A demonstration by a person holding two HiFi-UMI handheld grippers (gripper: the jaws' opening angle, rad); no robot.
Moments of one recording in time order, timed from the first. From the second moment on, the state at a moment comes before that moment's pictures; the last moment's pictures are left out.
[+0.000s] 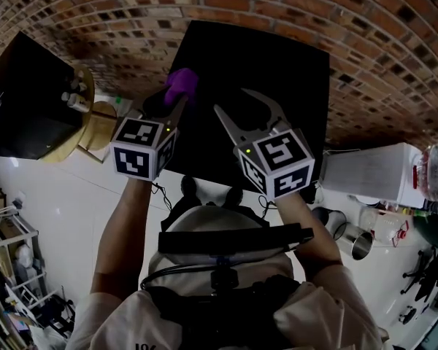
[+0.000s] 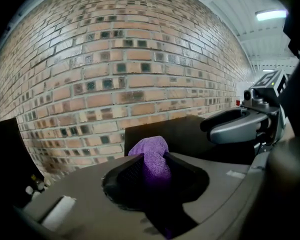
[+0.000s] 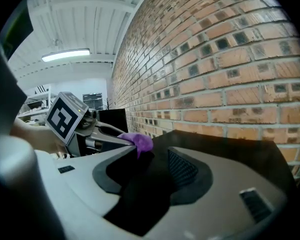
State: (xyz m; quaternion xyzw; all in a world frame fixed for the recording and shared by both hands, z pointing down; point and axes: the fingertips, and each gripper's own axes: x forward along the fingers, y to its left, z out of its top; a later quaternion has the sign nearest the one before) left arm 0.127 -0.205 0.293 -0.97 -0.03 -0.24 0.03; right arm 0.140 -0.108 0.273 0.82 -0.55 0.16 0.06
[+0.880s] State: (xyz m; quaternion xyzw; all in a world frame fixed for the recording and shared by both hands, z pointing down) left arm 0.185 -0.334 0.287 -0.94 -0.16 -0.04 -0.30; right arm 0.144 -0.185 0.273 0.86 -0.48 0.16 0.07
